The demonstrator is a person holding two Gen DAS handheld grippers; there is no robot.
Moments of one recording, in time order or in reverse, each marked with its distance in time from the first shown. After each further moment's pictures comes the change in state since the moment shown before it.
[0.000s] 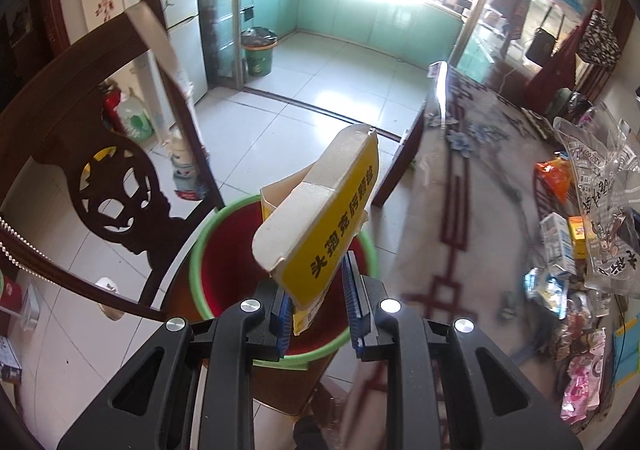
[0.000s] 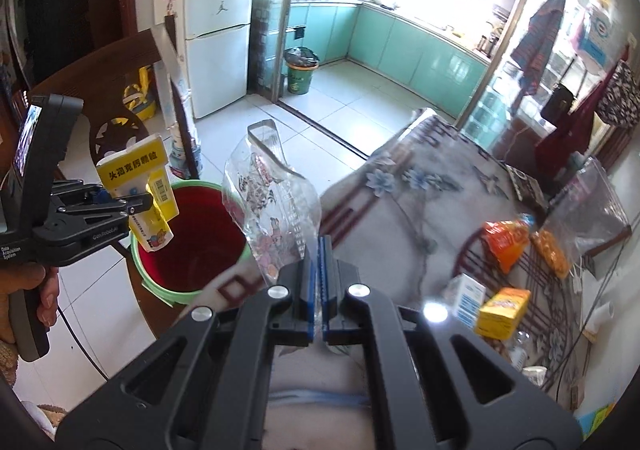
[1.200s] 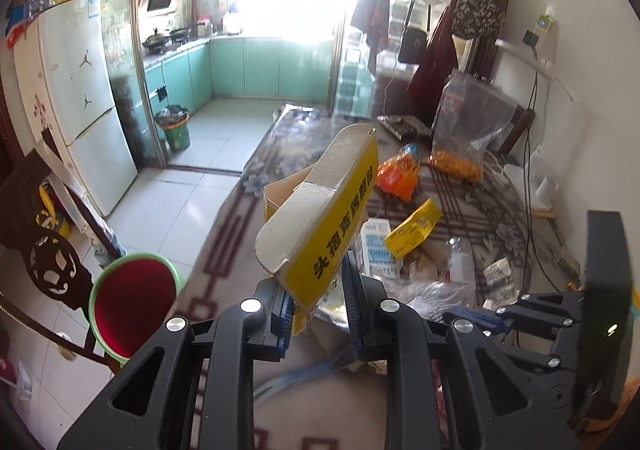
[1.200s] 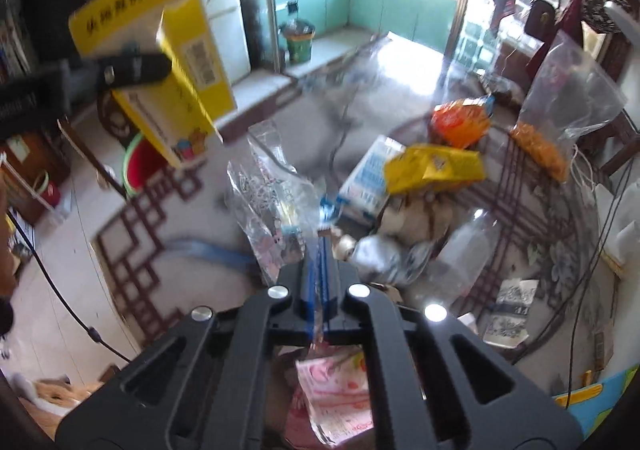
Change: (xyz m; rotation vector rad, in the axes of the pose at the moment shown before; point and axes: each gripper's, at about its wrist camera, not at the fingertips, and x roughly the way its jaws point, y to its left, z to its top) left arm -0.112 -0.289 -0.047 0.241 -0.213 -0.149; right arm -0.050 -0.187 -0.172 0.130 0.053 0.139
